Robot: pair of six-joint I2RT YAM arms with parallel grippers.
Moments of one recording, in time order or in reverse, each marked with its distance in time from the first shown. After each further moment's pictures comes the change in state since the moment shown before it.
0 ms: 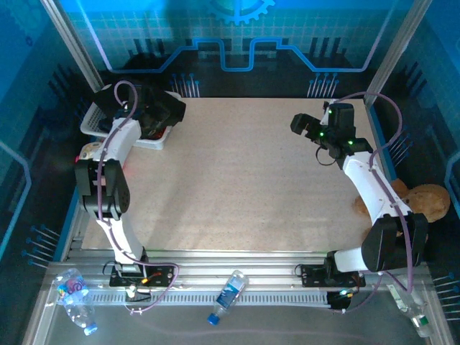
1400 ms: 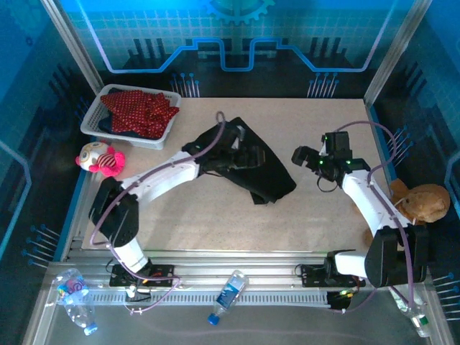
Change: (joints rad) left arm -0.679 -0.186 -0.206 0.062 0.105 0.146; right arm -0.012 -0.108 -0.279 -0.133 -0.027 0.034
